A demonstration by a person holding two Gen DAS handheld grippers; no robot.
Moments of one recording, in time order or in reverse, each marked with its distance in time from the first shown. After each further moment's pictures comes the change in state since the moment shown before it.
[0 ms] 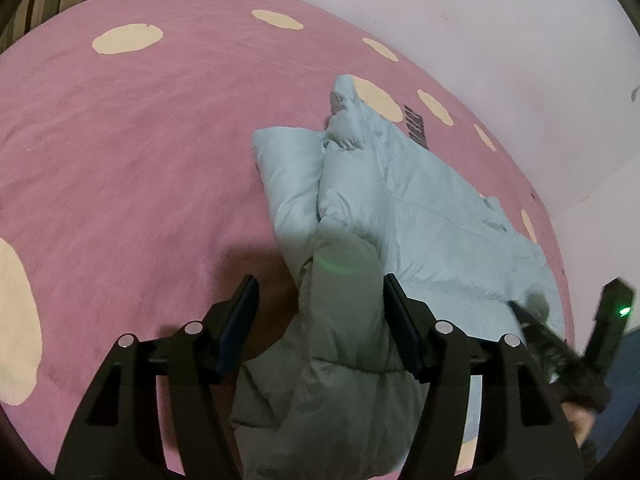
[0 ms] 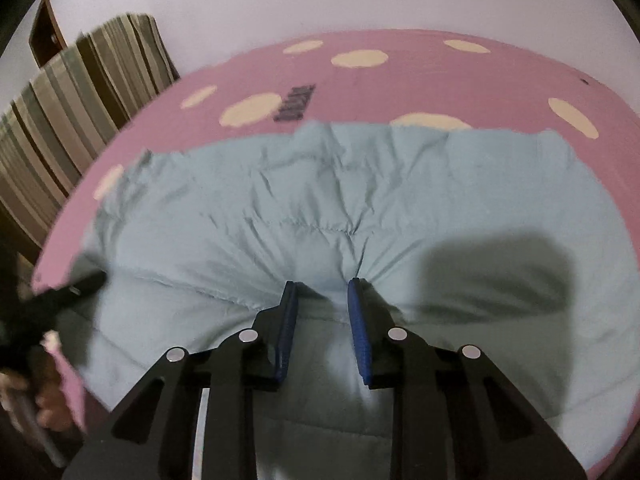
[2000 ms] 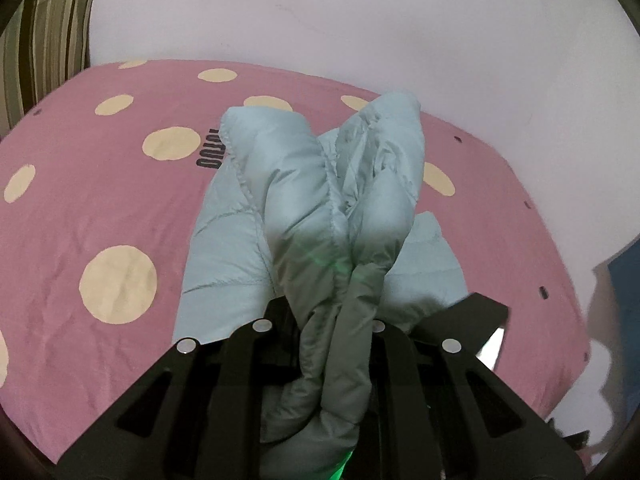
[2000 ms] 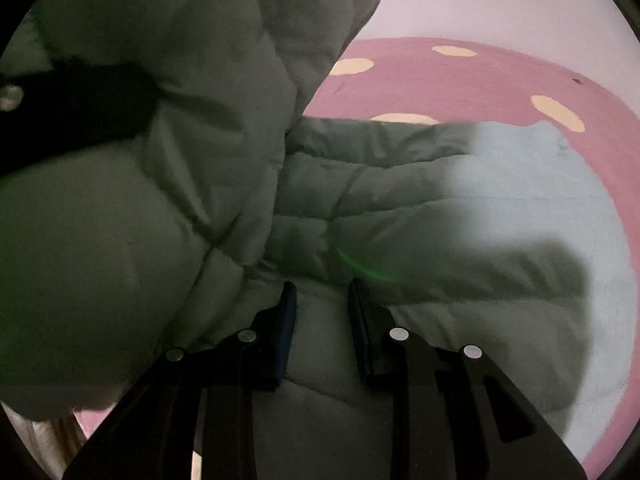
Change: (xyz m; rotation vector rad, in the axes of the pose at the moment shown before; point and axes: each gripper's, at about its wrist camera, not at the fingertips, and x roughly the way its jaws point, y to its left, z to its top) left arm -0.010 -0.269 -0.042 0.360 -0.038 -0.007; right arm -0.032 -0.037 -0.020 0.002 -0.048 0.038
